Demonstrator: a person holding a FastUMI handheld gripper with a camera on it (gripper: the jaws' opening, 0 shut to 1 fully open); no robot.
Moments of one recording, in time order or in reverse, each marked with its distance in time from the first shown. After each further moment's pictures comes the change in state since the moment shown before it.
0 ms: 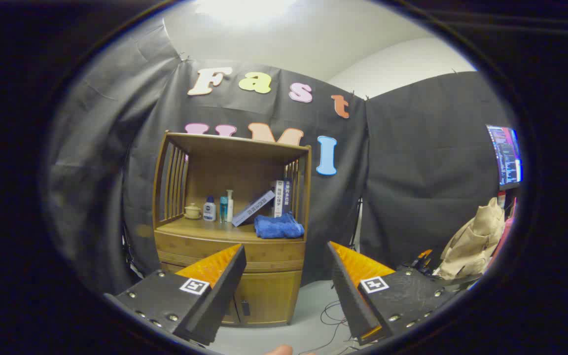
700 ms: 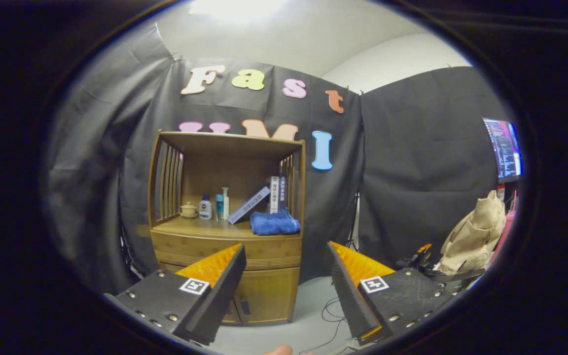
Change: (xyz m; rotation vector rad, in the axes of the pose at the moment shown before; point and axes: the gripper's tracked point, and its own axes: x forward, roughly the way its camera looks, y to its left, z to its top) arm 0.006 -0.009 -0.009 0.021 0.025 -0.009
